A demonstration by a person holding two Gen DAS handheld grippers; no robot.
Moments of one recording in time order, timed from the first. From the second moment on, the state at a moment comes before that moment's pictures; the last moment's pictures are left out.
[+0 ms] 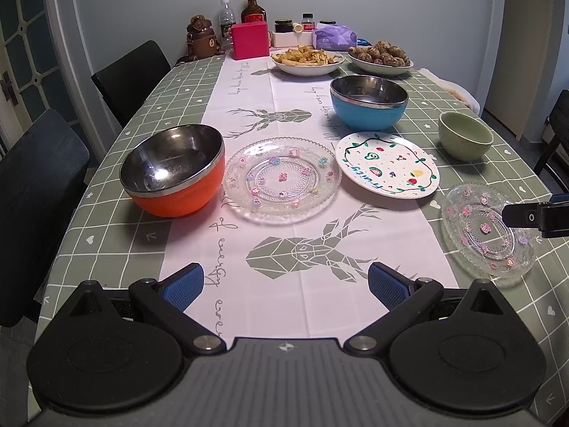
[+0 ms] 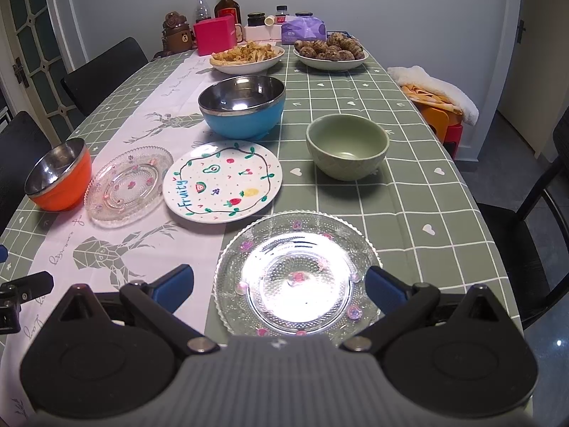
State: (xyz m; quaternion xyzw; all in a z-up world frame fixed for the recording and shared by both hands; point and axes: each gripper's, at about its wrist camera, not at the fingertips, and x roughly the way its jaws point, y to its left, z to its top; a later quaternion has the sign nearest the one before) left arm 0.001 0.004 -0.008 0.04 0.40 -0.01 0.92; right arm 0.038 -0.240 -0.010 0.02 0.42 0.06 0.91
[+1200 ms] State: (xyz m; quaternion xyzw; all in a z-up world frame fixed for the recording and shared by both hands) left arm 0.000 0.005 -0.010 0.04 0.40 -0.01 0.91; right arm 0.039 -0.240 -0.015 0.02 0.42 0.05 0.90
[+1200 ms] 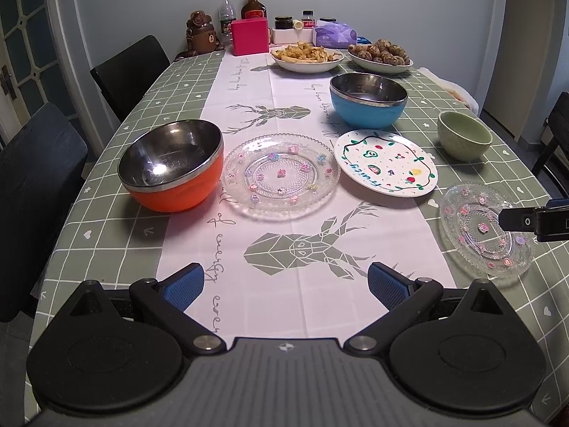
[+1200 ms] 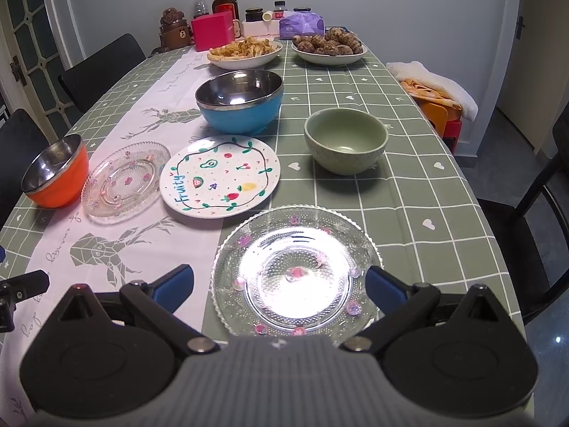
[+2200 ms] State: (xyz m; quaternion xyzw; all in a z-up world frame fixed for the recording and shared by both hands) left arm -0.004 0.004 -0.004 0.02 0.38 -0.03 0.92; right arm 0.039 -0.240 -0.016 0.00 0.42 0.06 0.90
